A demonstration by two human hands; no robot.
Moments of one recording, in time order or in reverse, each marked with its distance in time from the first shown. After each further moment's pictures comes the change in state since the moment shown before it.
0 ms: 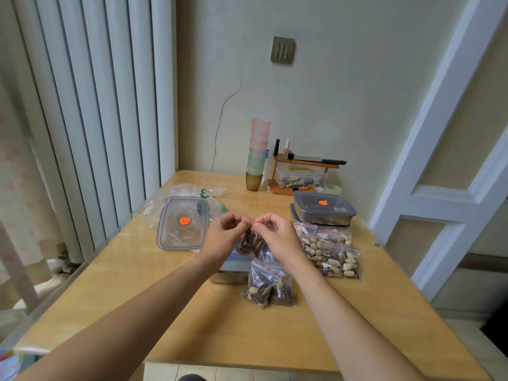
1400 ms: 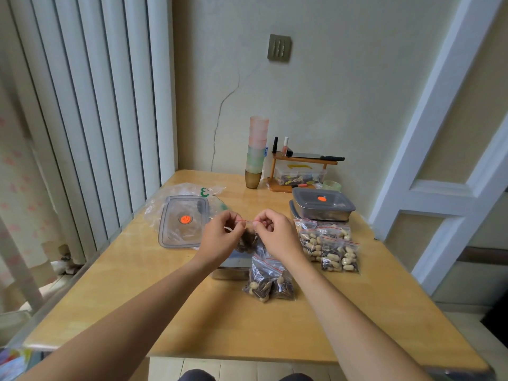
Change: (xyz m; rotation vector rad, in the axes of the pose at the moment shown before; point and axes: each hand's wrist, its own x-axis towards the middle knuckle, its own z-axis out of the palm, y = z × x) left_hand -0.006 -0.005 -0.012 0.395 0.062 0.143; right_hand -0.012 -0.014 -0.001 -0.391 0.041 -0.139
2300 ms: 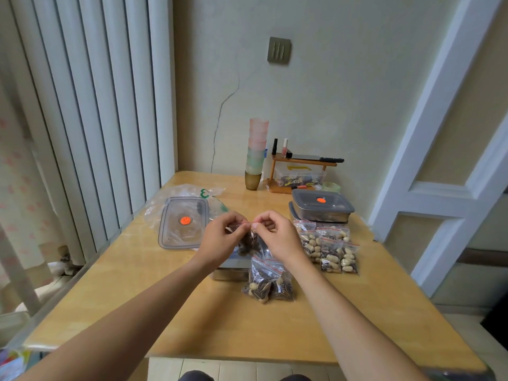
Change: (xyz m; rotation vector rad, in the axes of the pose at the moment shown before) left_hand 0.001 0.004 -0.001 -0.005 -0.068 0.068; right_hand 0.000 0.009 0.001 0.282 -0.022 0.039
